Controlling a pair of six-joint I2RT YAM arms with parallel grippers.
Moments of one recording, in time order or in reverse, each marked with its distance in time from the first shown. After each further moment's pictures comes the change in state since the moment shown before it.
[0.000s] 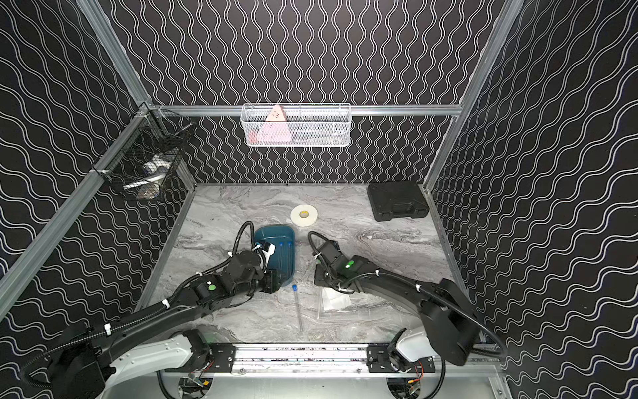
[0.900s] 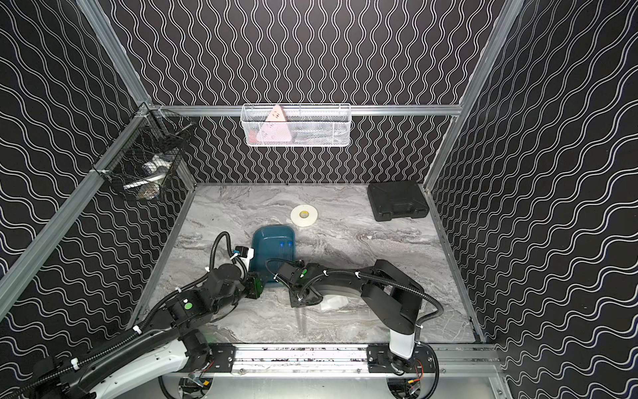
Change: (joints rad) left arm -0.002 -0.286 -0.125 -0.096 -0.222 0.034; right arm 0.297 0.459 0.266 -0.191 0.085 0.001
